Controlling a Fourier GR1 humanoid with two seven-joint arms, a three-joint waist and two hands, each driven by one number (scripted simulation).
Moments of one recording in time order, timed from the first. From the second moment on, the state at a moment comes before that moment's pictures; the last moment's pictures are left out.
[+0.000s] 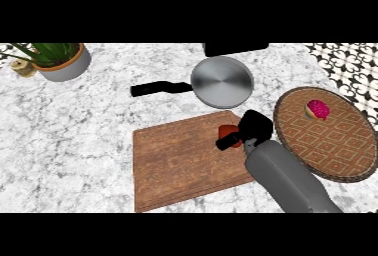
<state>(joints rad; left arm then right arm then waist) 0.71 0.49 0.23 -1.56 -0.01 0.10 0.47 -0.61 -0.18 0.59 -0.96 0.61 -0.08 1.09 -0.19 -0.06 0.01</state>
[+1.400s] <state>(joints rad) 0.66 0.43 0.28 -1.59 -0.04 0.04 0.43 -0.78 -0.26 0.31 -1.16 1.01 -0.32 1.07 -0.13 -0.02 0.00</state>
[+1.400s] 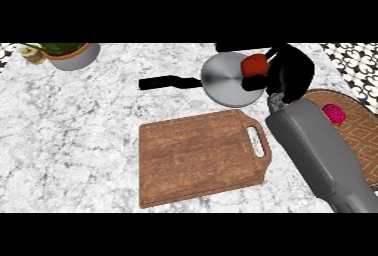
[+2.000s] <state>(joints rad) 0.57 0.42 0.28 -1.58 -0.08 0.00 0.43 -0.75 -0.23 0.12 -1.02 0.98 -0.44 1.00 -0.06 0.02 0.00</state>
